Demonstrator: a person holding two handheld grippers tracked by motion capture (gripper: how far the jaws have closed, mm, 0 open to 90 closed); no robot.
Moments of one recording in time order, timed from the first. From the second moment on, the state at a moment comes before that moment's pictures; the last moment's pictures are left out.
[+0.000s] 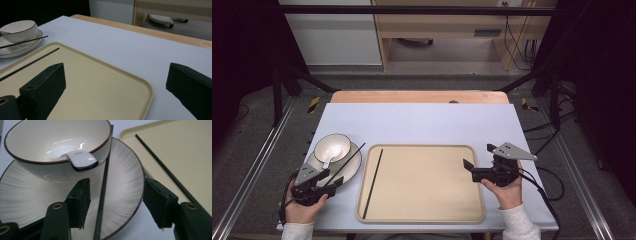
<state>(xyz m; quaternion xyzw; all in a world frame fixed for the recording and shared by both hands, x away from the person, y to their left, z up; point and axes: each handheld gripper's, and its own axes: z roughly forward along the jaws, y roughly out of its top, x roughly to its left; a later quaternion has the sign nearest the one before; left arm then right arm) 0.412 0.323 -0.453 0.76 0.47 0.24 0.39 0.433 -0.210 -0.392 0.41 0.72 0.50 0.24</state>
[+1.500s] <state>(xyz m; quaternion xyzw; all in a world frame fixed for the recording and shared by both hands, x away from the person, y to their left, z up) 0.424 0.308 -0.458 0.79 0.46 0.24 0.33 0.435 -0.209 -0.394 0.41 0.73 0.50 0.24</state>
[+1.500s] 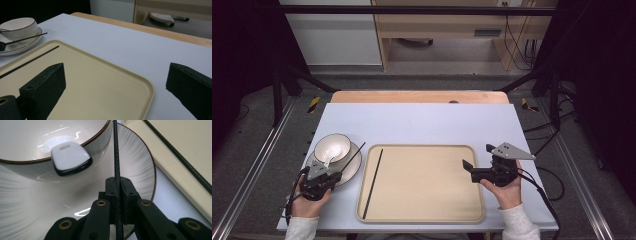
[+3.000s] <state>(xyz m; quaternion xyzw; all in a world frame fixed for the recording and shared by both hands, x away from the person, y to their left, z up) 0.391 0.237 -0.429 0.74 0.45 0.25 0.43 0.434 -0.211 -0.395 0.41 0.72 0.50 0.25</state>
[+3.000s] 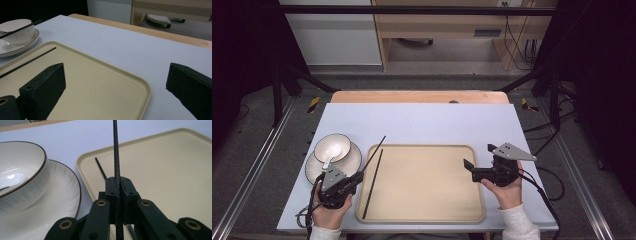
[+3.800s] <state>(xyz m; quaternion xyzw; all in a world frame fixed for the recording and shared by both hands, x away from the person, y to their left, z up) 0.380 0.187 -0.424 0.66 0.53 0.33 0.42 0.432 -0.208 -0.393 0.41 0.72 0.50 0.24</state>
